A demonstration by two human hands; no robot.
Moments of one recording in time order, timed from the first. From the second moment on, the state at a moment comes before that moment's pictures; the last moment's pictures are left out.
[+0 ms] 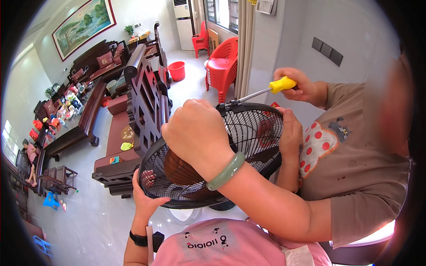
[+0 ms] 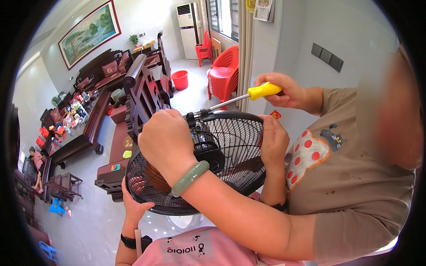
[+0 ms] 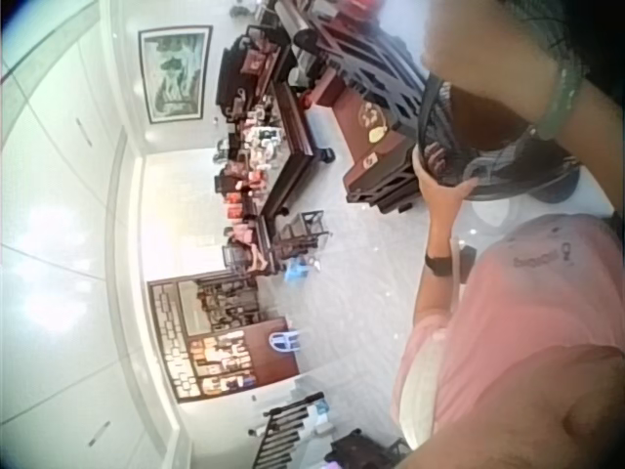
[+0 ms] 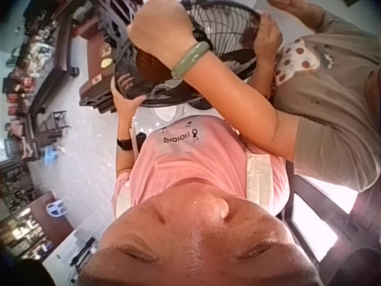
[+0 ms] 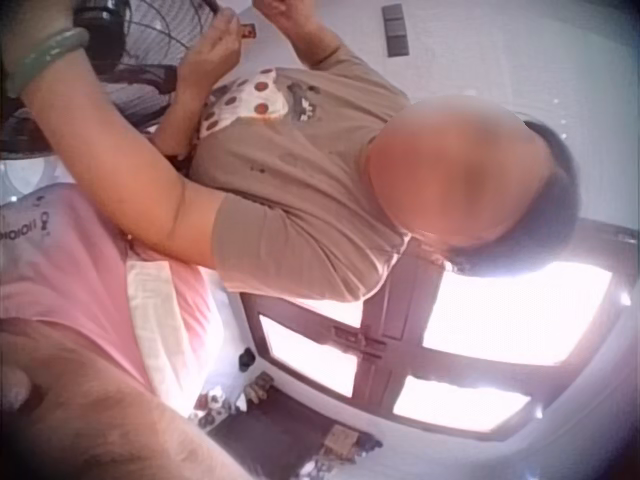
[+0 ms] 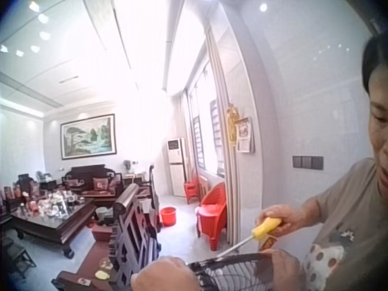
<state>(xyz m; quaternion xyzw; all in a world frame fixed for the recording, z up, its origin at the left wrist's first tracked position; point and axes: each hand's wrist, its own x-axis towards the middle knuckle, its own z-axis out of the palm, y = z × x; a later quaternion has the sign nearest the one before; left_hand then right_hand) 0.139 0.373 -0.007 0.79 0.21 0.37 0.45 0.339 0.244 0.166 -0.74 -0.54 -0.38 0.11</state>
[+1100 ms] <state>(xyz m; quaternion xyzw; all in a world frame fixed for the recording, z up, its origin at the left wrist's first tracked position) 0.137 0.369 0.000 0.79 0.20 0.37 0.44 0.347 0.252 0.154 -0.75 -0.50 -0.42 0.05</state>
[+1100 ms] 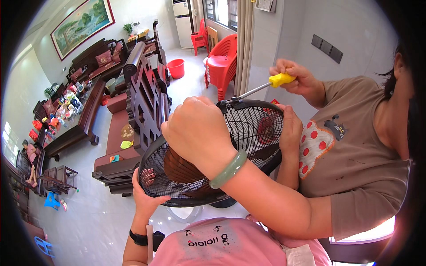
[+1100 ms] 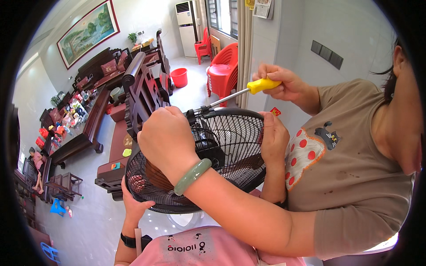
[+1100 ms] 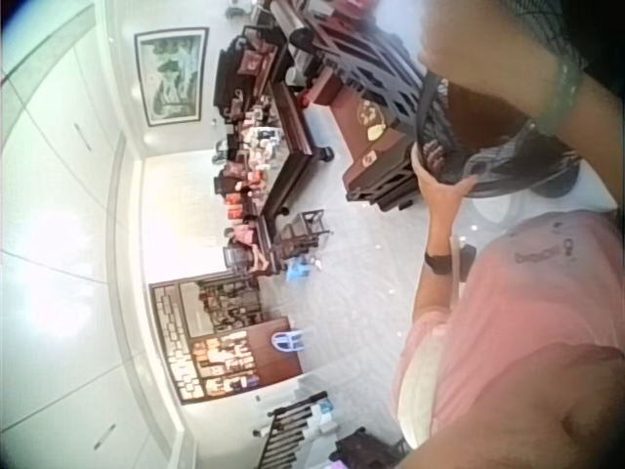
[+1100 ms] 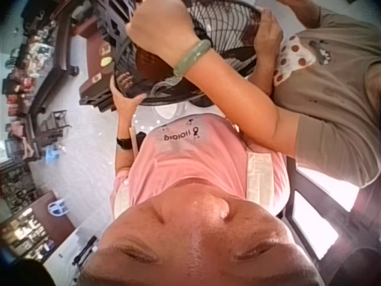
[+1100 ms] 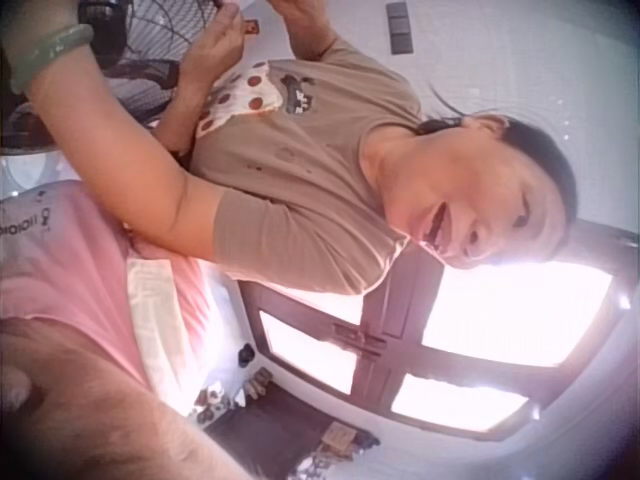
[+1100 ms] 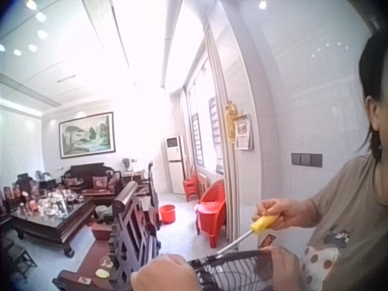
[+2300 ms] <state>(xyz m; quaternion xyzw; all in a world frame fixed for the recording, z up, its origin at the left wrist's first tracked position) 0.133 0.374 0.010 0.81 0.16 0.33 0.46 0.331 0.244 0.165 -0.74 -0.54 -0.39 0.03</state>
